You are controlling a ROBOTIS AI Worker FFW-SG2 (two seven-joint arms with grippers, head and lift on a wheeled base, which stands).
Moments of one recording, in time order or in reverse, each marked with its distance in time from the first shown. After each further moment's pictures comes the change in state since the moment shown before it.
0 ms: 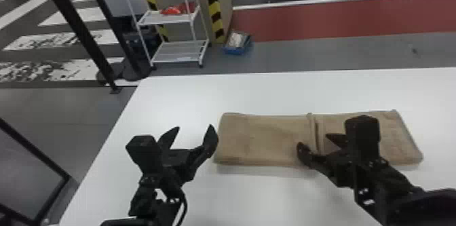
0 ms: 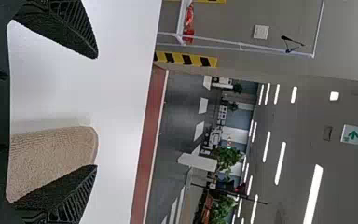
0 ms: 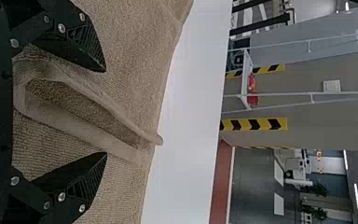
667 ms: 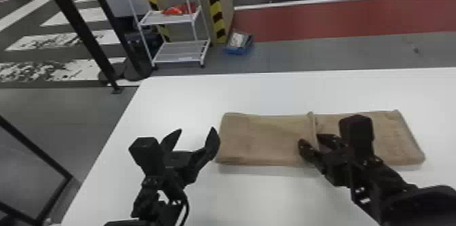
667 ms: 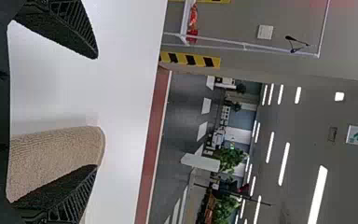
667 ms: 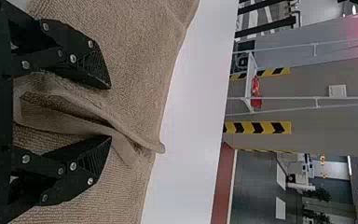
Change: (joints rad) left arm 0.003 0.000 -0.001 0.010 0.000 0.000 0.000; right arm -0.019 0.010 0.018 0.027 0.022 0.001 0.000
